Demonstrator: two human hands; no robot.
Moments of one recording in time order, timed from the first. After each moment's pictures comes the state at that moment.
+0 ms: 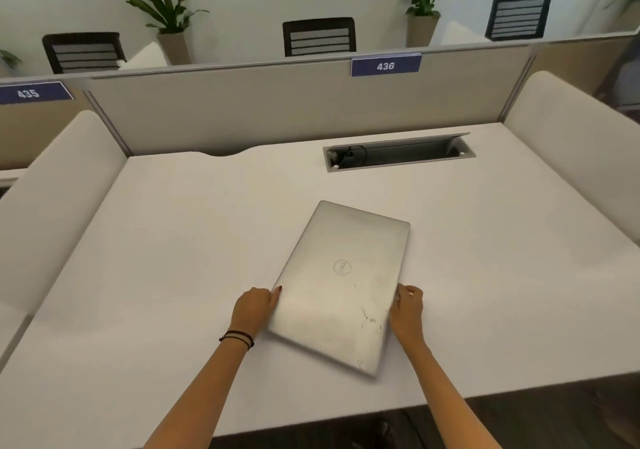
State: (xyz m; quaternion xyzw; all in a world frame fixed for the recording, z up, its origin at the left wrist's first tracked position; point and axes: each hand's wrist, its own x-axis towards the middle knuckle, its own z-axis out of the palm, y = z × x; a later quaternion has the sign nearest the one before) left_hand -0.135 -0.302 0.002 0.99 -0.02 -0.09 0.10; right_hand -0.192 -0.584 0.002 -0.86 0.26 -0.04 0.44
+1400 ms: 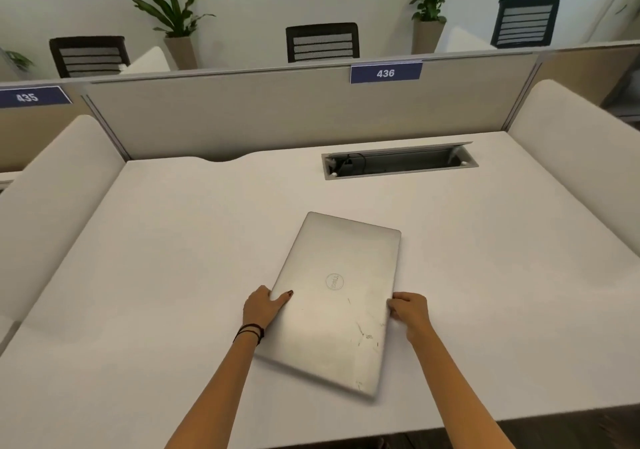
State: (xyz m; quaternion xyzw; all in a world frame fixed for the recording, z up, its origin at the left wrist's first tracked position) left_hand -0.111 -0.340 0.001 0.91 0.15 -0.14 0.35; right_hand -0.149 -0.630 -0.009 -0.70 0.36 0.07 0.61
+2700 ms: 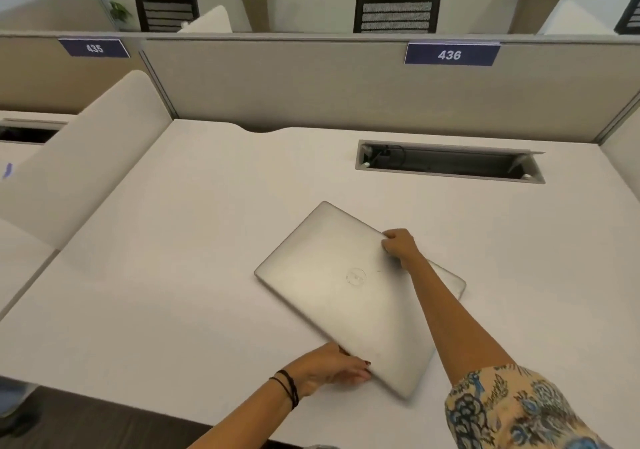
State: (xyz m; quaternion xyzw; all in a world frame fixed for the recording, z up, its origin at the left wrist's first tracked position) left_hand -0.189 -0.489 0.011 0.59 0.19 -0.44 0.64; right_hand 0.025 -0.644 0.012 -0.87 0.10 0.19 0.43
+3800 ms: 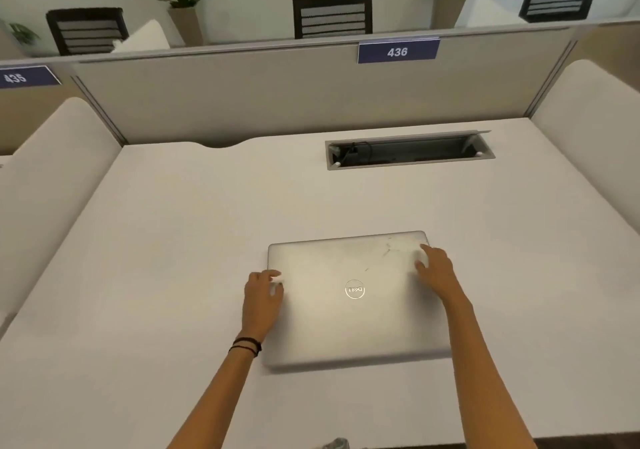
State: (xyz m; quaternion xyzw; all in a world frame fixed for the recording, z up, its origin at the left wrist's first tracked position) left_hand -0.116 -0.364 0.022 0.90 0.13 -0.05 0.40; right_hand -0.078 -0.695 0.029 -0.91 0.18 0.12 0.35
